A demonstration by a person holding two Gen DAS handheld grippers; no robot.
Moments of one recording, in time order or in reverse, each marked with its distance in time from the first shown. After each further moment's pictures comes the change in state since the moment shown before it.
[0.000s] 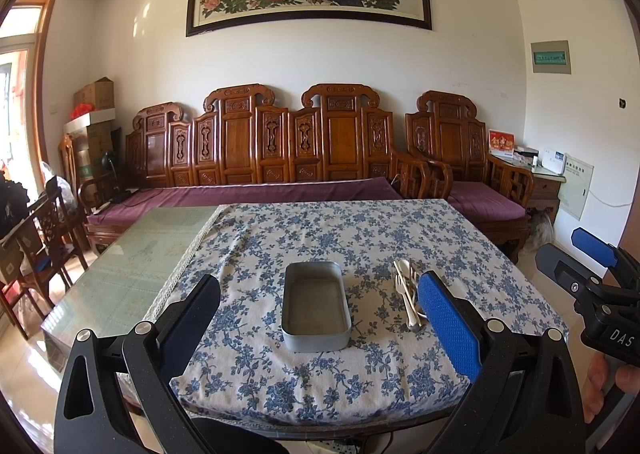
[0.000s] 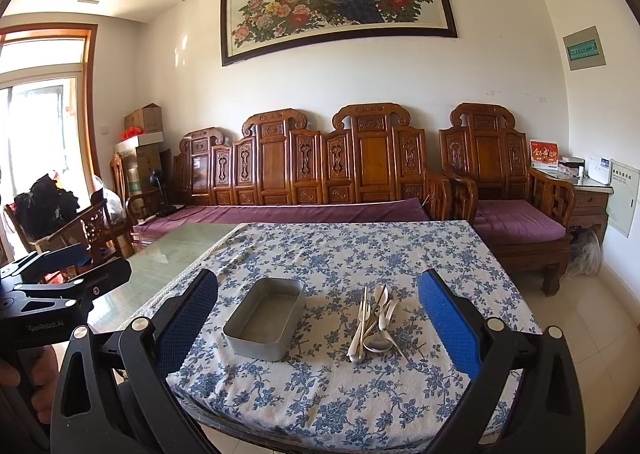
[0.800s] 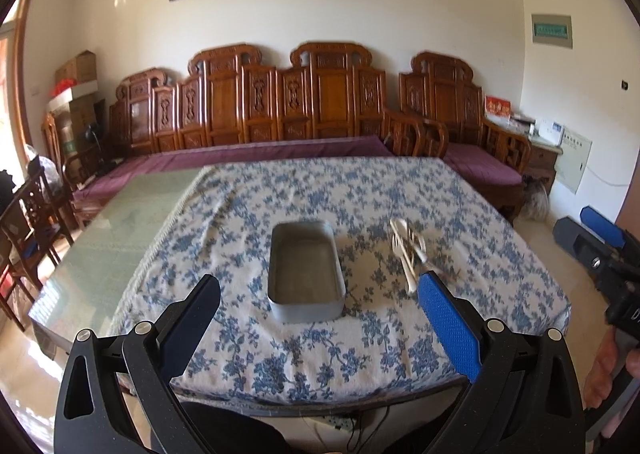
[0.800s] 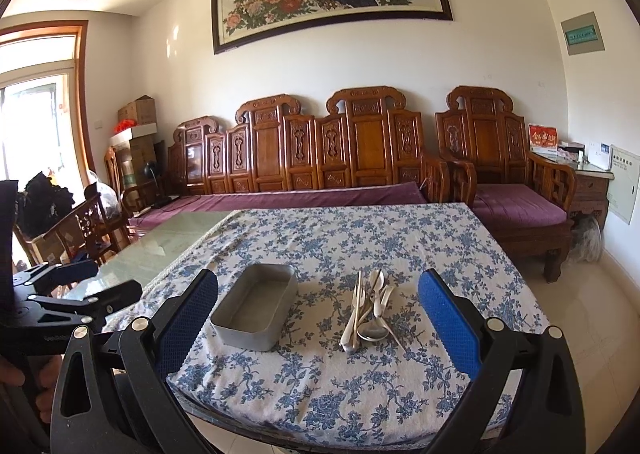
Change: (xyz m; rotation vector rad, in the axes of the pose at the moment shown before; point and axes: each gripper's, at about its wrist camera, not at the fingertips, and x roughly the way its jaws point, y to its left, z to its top) left arm 0.053 -0.001 -0.024 0.016 0.166 -0.046; right arm 0.027 -0.025 -0.020 0.027 0.053 -0.003
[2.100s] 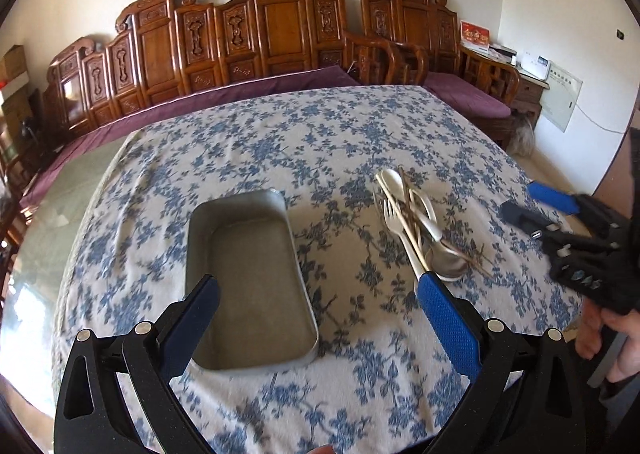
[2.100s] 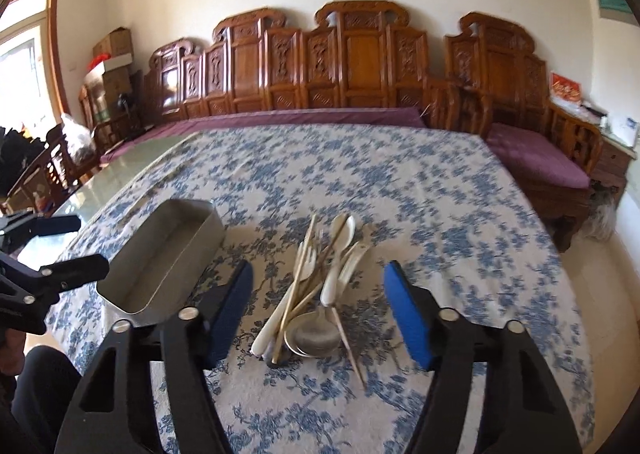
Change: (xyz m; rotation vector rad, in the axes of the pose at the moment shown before) left arm 0.204 -0.036 0.022 0.122 0.228 -0.126; right arm 0.226 -0.091 -0.049 -0.038 0.306 0.008
